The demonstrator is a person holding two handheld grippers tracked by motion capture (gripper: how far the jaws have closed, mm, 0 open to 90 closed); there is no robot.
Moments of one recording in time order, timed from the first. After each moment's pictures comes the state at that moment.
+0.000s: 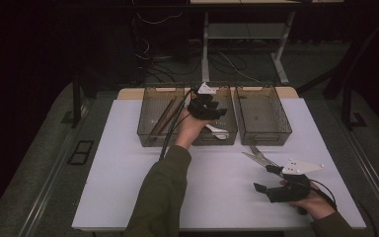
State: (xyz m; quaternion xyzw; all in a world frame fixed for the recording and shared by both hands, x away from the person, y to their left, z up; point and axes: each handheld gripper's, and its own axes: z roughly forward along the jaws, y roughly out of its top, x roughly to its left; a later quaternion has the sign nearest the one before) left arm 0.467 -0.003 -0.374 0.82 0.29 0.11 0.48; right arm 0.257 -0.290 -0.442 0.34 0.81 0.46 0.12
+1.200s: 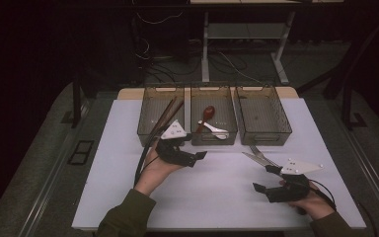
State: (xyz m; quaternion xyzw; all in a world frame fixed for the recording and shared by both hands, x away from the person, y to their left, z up) left arm 0.335 0.083 -0.386 0.82 0.26 0.10 0.49; right arm 0.257 -0.287 -0.442 0.34 0.81 0.46 0.12
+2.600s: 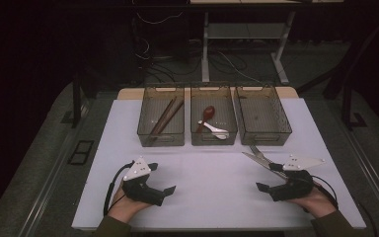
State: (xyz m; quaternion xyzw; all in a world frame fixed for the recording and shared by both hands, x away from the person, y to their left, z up) left arm 0.259 0.163 -0.434 0.81 0.31 0.11 0.49; right arm 0.261 -0.292 -0.428 0.34 0.83 0.43 0.11
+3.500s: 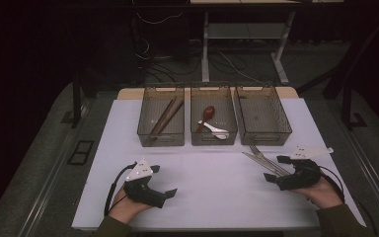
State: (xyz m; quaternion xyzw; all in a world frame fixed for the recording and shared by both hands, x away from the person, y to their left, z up) left arm 0.258 0.159 -0.437 0.82 0.30 0.10 0.48; right arm 0.283 -0.314 -0.419 0.37 0.82 0.41 0.12
